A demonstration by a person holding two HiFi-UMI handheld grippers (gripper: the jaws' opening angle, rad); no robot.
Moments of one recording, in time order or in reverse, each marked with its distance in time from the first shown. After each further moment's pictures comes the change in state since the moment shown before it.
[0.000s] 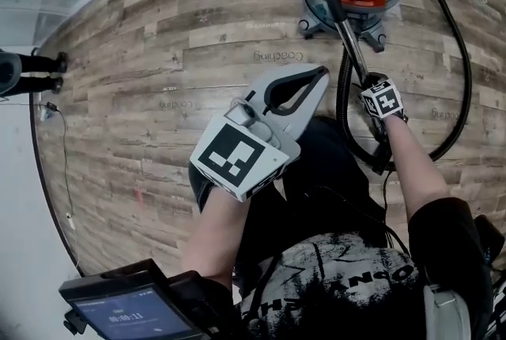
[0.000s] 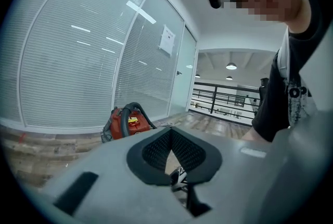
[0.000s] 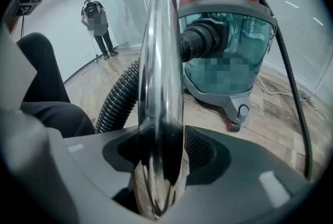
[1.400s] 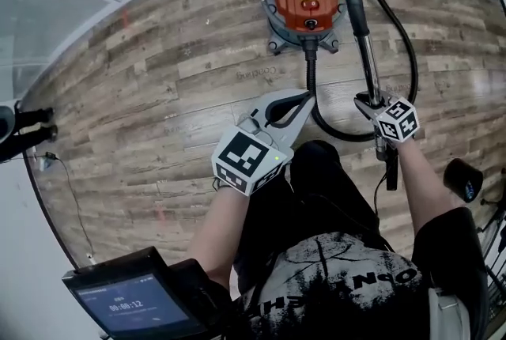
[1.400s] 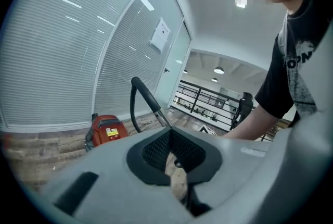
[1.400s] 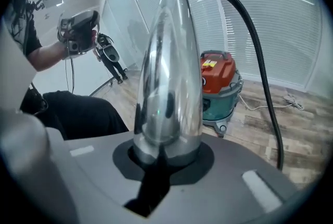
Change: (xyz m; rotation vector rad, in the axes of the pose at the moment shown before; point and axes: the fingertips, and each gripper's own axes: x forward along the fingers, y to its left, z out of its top) left arm -0.038 -0.028 0.132 -0.105 0.117 -0.212; right arm -0.285 0.075 0.101 0.086 -0.138 0.120
